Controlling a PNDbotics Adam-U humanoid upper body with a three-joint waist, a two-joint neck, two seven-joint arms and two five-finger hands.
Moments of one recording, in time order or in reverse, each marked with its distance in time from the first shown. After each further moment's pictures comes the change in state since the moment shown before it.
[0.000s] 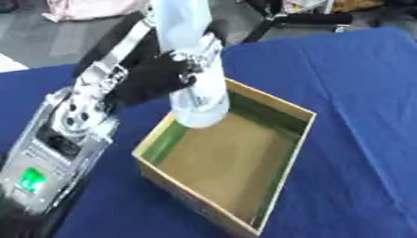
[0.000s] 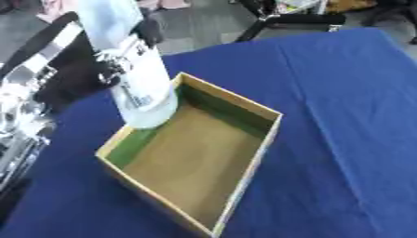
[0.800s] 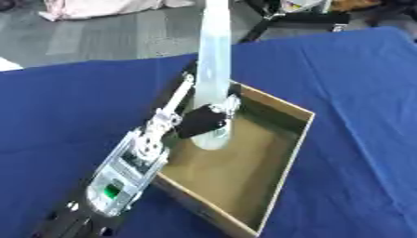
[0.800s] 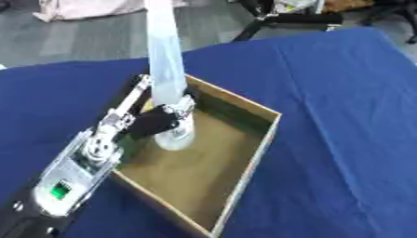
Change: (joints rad) left arm 0.008 -0.110 -0.042 0.339 -0.144 -0.165 0.089; right arm -0.030 0.000 0.008 0.000 -0.004 -0.013 0.040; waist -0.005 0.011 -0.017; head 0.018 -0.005
